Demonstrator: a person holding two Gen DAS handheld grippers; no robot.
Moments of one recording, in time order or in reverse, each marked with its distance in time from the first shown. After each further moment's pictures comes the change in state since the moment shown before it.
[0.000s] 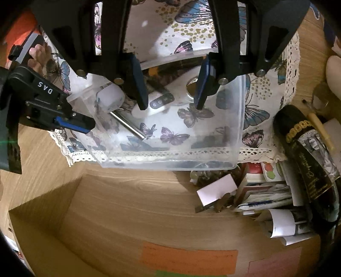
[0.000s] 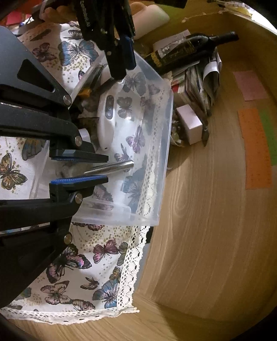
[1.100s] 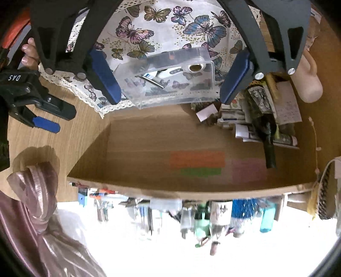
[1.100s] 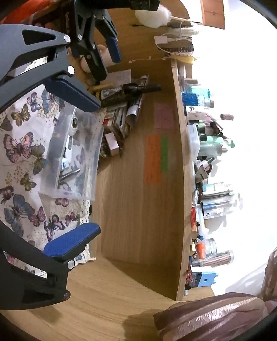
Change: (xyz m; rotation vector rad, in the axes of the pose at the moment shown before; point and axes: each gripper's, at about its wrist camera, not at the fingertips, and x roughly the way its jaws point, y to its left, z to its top) left arm -0.199 -0.062 -0.052 0.126 -0.503 0.044; right arm -0.193 0.045 -0.038 0.010 -0.496 -0.063
